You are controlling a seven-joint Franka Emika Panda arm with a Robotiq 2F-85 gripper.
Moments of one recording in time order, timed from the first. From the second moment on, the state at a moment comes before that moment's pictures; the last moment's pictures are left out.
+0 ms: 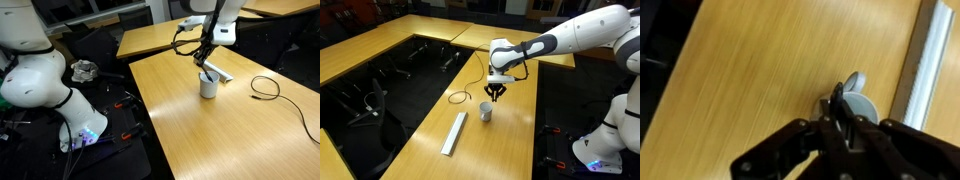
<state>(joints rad) -0.12 0.28 -0.18 -1.94 0.39 2.03 0.73</state>
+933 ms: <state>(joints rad) -0.04 0.35 -0.20 -2.43 0.21 2.97 0.75</state>
